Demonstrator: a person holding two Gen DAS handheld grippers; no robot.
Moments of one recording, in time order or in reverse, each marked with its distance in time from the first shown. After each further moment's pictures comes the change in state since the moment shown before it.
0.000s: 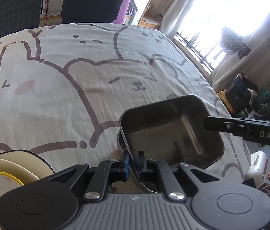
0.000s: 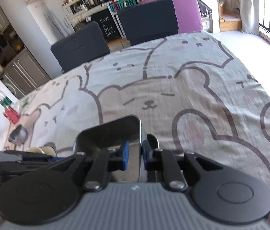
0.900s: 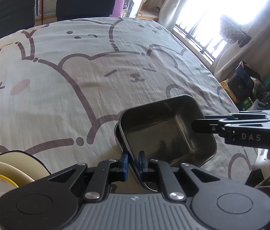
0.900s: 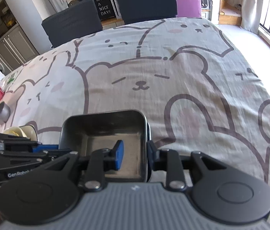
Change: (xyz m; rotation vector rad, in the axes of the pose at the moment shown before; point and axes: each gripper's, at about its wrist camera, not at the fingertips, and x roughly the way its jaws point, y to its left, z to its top) left arm 0.014 -0.010 -0.002 0.049 0.037 0.029; right arm 0.022 0.005 0.000 -0.074 0.117 -0.091
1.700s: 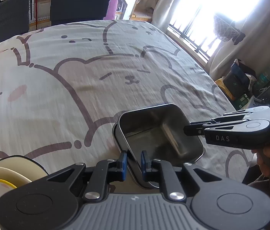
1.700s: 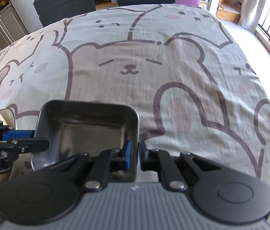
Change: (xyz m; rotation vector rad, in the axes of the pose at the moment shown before) left arm -0.005 -0.002 0.000 0.037 -0.009 -0.020; right arm 0.030 -0.007 0.005 -0.065 0.099 -0.086
